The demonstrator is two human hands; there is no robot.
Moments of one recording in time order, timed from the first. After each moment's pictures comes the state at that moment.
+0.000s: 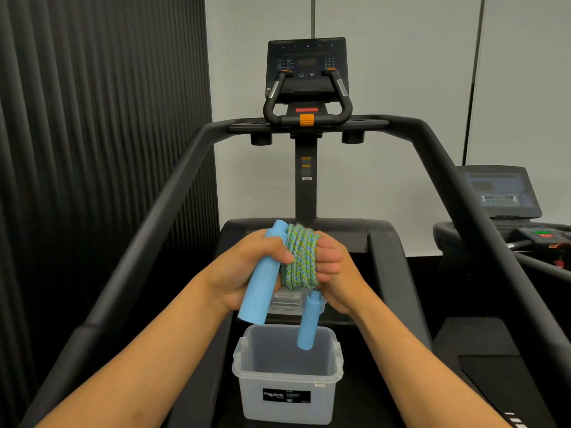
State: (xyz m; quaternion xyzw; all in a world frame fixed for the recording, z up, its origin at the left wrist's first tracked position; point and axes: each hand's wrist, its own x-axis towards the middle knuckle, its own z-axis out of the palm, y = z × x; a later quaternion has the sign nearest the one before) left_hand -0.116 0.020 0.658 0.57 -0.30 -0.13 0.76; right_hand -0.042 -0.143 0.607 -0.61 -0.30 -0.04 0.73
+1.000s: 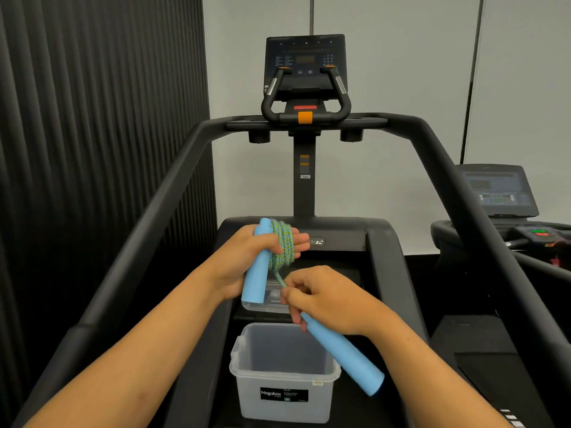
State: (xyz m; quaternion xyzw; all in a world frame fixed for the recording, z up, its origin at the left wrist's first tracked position) left_hand -0.074 0.028 0.650 0.62 -0.24 -0.03 0.75; right_hand -0.100 -0.151 0.619 -0.87 -0.35 -0.05 0.33
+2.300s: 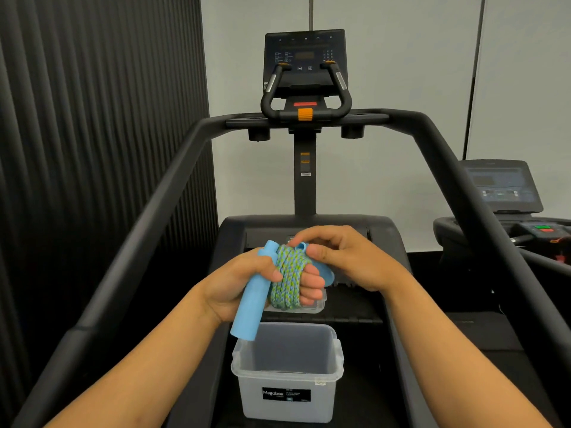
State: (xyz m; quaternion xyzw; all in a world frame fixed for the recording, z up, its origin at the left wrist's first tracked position) left_hand -0.076 0.037 0.624 0.59 -0.31 -0.18 0.72; right_hand -0.050 -0.182 0.646 -0.73 -0.45 -0.03 0.52
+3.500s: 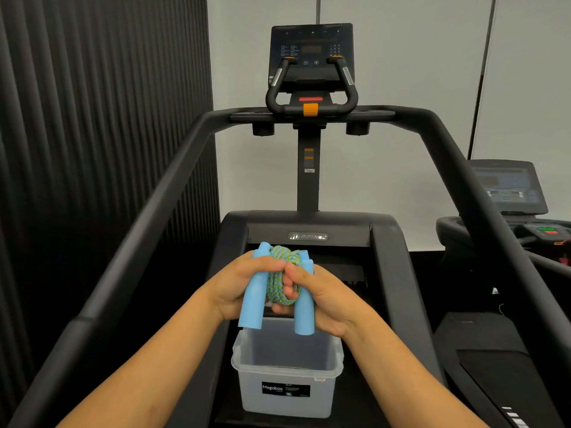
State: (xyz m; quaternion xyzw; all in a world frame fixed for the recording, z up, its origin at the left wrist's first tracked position) left_hand -0.063 0.042 0.606 0.59 -0.27 -0.15 0.75; right_hand -0.062 -0.126 0.590 -0.55 -0.30 0.19 0.76
